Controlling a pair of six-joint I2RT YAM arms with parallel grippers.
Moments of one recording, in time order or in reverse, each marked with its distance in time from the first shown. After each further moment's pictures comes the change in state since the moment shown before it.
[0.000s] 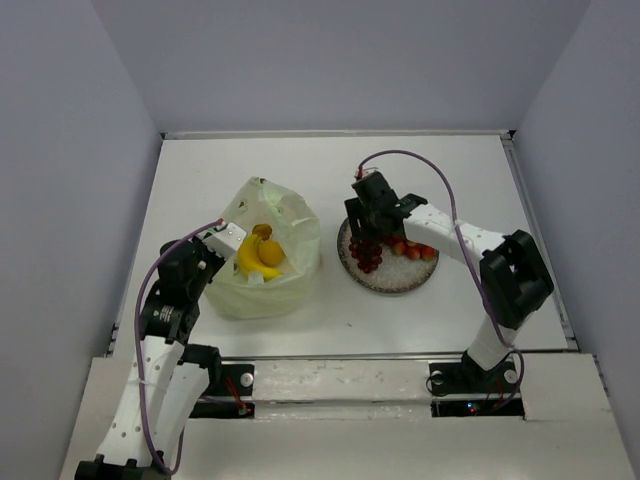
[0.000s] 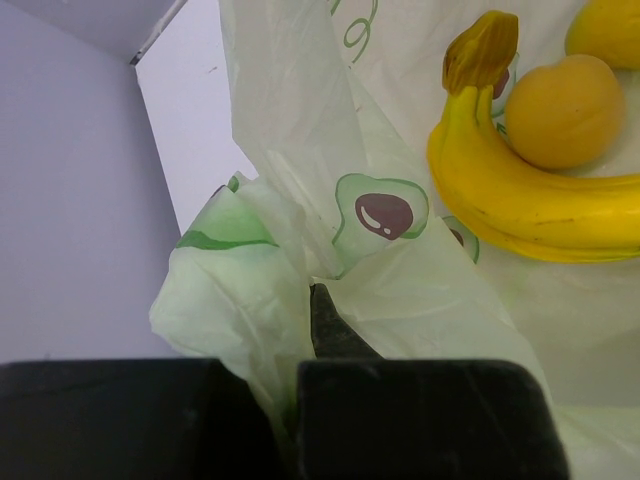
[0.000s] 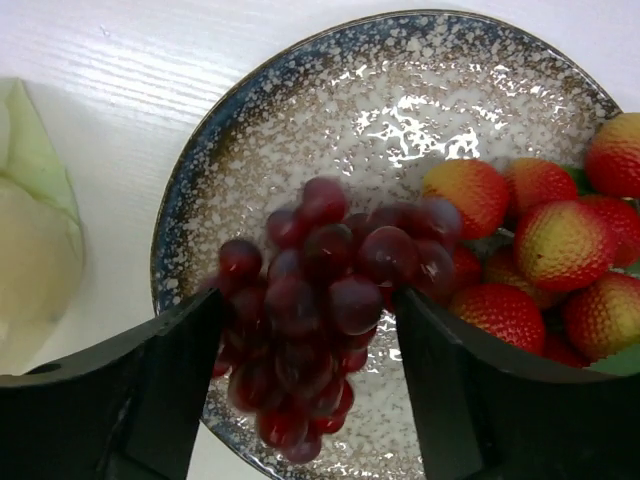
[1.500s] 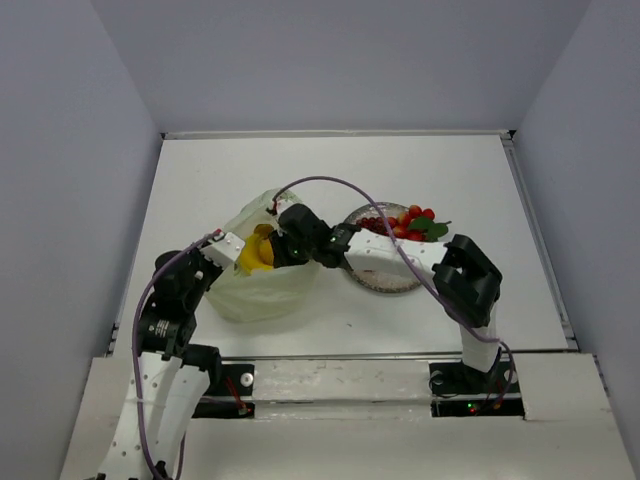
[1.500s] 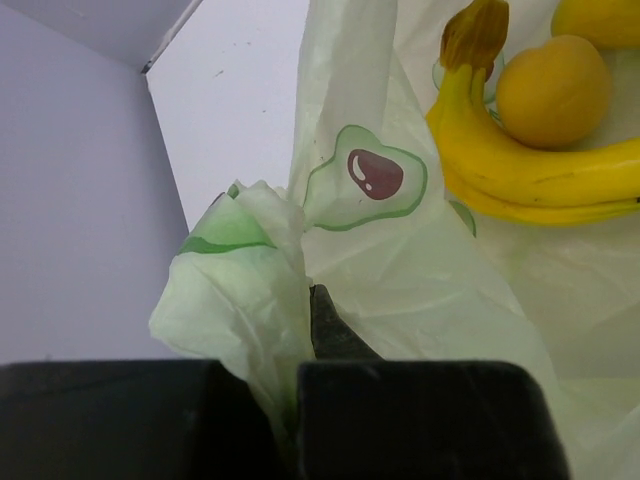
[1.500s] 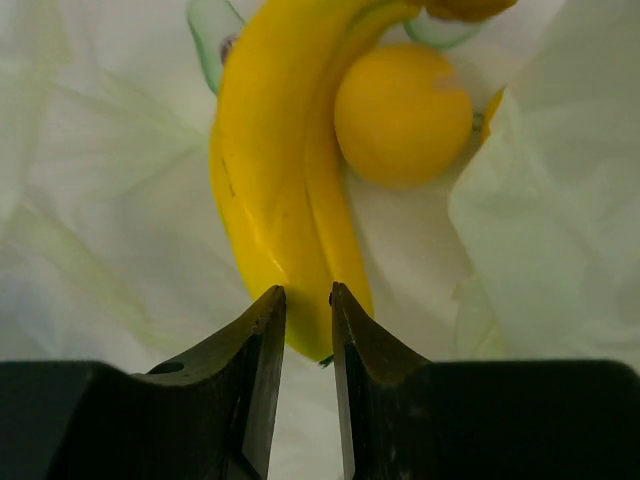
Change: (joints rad) left arm 0.000 -0.091 -0.008 -0.064 0.006 0.016; right arm 0.359 0.210 0.218 0.226 -0.351 0.135
